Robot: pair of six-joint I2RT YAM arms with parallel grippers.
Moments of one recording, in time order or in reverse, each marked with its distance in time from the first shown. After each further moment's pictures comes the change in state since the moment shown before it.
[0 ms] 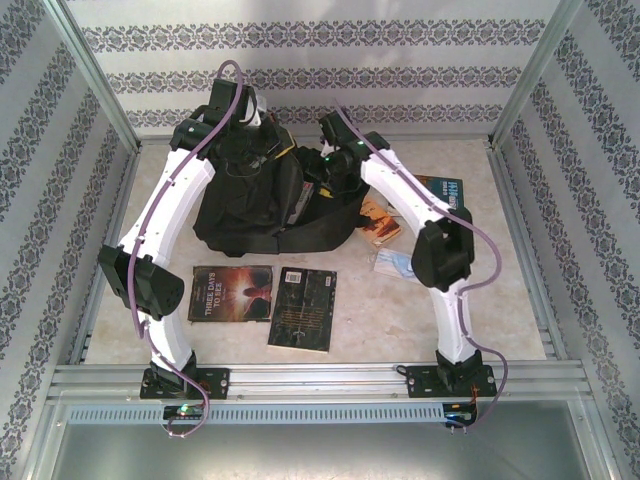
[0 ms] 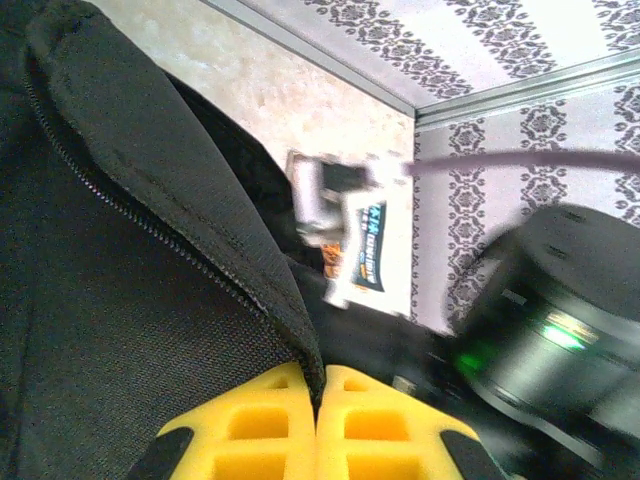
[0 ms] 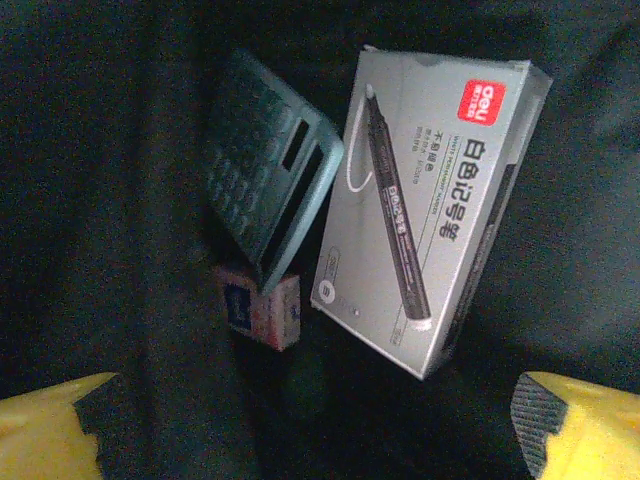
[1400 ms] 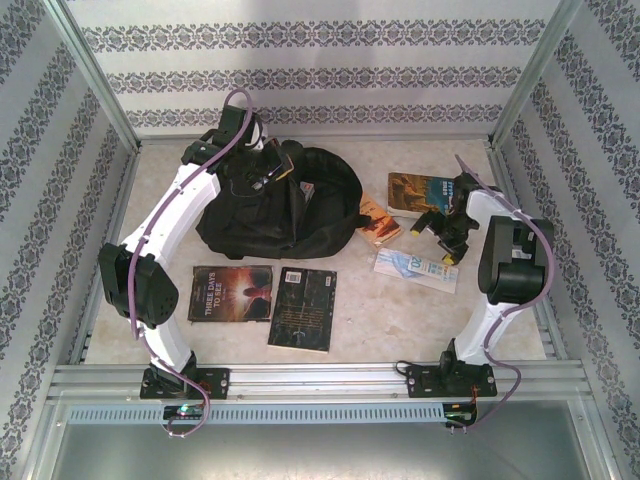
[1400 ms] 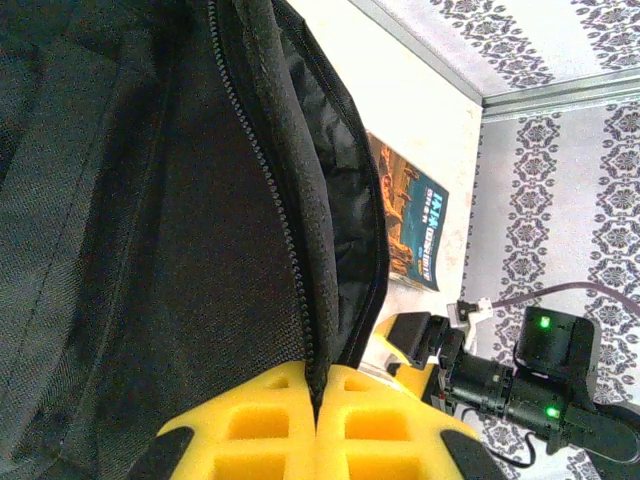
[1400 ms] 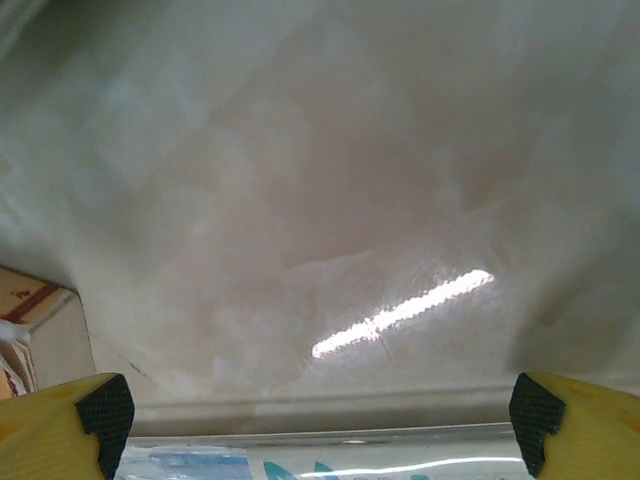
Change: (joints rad) left arm -0.007 -0.066 -0.300 0.155 -0.028 -0.038; right arm -0.651 -0.261 -0.878 0.034 0.090 -0.262
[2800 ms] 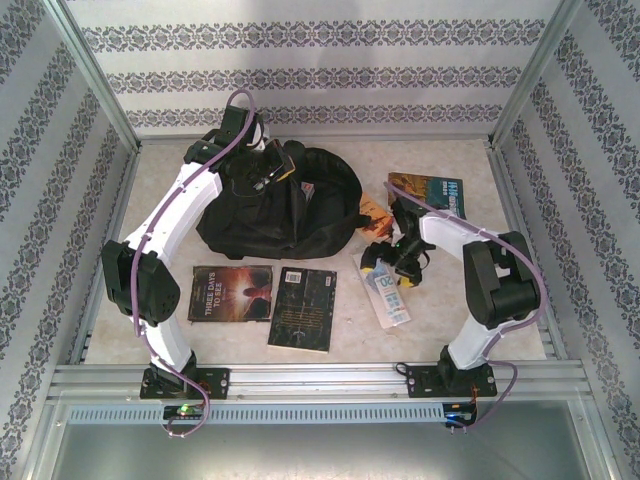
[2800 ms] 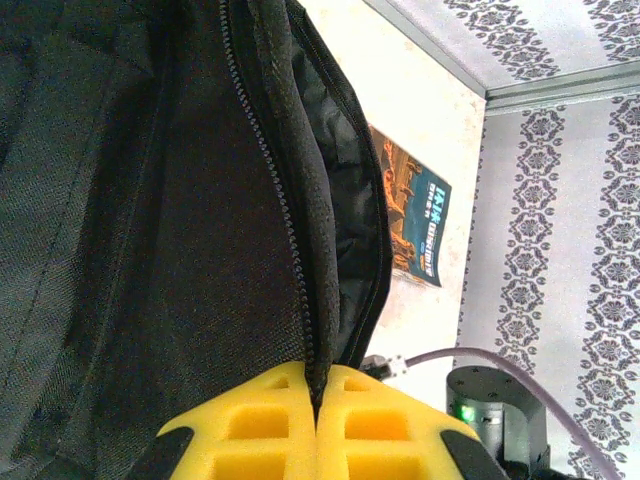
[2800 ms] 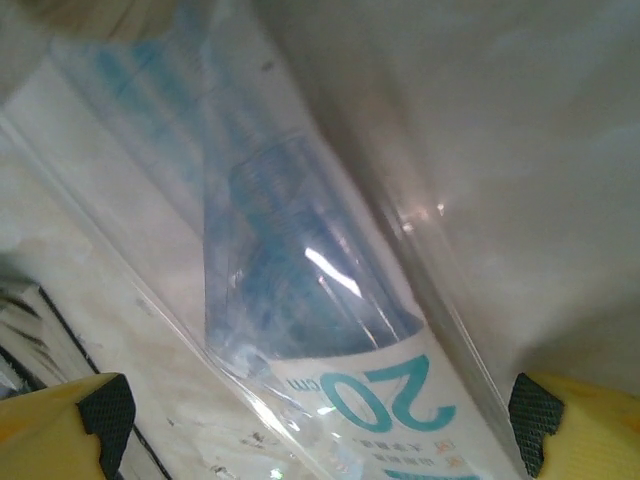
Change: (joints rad) left arm 0.000 0.019 0.005 0.000 0.014 0.006; right arm 0.415 -0.141 -0.186 -0.008 -0.113 -0.074
